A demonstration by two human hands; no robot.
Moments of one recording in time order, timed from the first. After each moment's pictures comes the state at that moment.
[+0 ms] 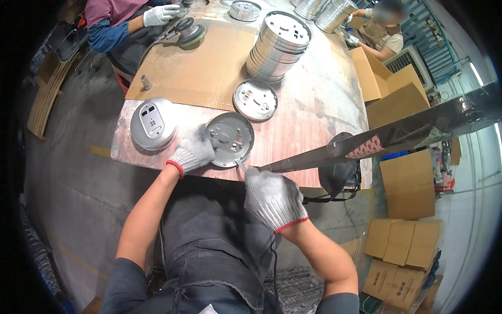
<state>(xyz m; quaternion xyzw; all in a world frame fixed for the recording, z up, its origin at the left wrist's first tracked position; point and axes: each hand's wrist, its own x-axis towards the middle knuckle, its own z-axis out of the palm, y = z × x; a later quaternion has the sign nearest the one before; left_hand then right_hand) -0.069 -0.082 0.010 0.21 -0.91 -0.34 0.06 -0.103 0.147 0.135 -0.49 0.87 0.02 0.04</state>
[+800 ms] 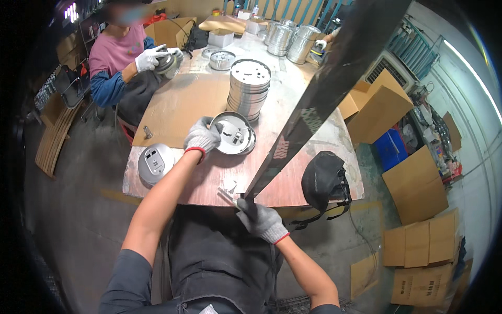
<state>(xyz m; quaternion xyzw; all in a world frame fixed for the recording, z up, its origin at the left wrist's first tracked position) -0.175 -0.094 0.096 0.37 -0.85 -0.36 0.13 -0.113 0.204 0.029 -0.47 0.84 -0.26 0.04</state>
